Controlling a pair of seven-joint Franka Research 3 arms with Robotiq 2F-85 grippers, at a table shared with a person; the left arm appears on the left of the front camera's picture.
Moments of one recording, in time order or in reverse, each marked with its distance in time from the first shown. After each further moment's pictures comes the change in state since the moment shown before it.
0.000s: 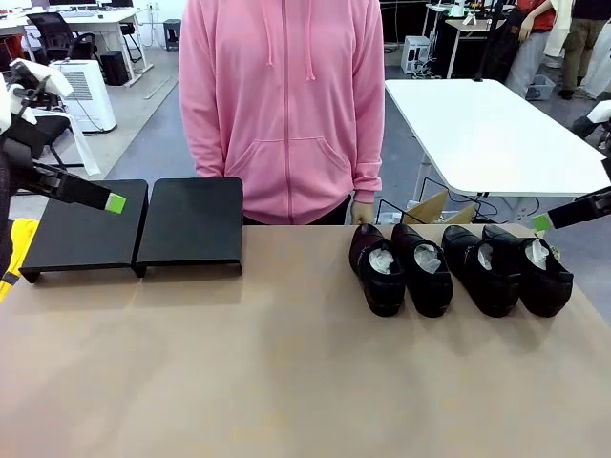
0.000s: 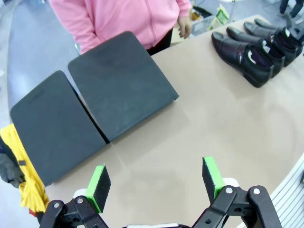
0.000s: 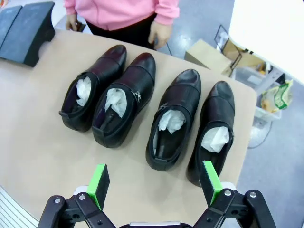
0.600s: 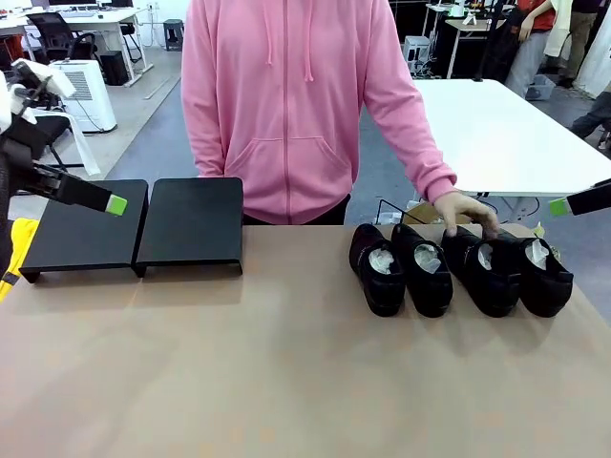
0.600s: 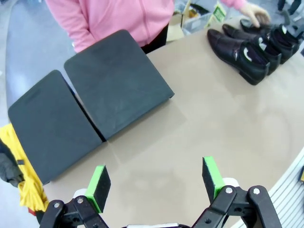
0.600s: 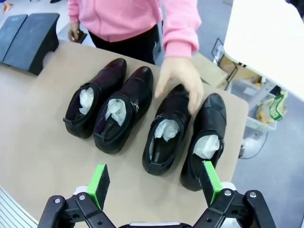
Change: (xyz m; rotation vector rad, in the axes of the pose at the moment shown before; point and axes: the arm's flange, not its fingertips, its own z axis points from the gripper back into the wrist) left arm 0.000 -0.003 0.006 -0.002 0.000 0.006; right arm 0.003 -0.004 0.027 -0.010 -0.067 0.018
